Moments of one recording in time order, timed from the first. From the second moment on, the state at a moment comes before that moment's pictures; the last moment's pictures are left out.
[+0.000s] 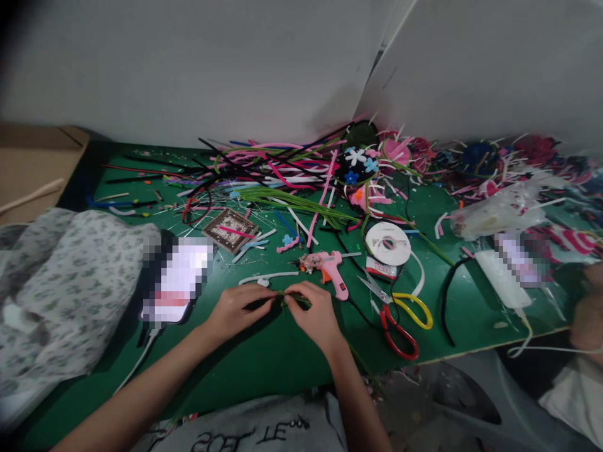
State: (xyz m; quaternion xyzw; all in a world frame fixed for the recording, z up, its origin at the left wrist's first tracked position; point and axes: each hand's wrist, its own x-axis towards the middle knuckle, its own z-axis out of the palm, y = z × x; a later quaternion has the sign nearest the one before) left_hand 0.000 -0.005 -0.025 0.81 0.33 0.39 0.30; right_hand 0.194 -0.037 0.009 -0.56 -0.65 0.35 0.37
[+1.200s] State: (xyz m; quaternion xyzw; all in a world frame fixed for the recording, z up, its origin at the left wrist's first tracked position) left_hand 0.003 -0.005 -0.022 0.83 0.31 0.38 0.26; right_hand 0.197 -0.035 0.009 -0.54 -0.66 0.39 0.34
